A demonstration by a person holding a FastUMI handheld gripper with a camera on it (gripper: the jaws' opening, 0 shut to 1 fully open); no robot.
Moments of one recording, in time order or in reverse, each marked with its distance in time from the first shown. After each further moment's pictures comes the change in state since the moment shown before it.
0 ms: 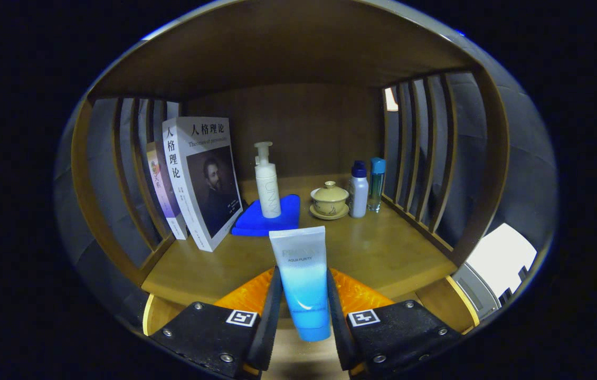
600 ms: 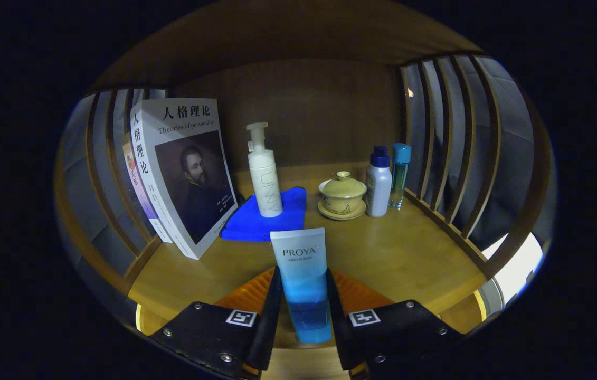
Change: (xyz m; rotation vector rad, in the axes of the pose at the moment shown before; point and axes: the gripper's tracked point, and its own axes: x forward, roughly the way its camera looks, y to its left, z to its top) arm 0.061 0.003 -0.012 0.009 0.066 0.044
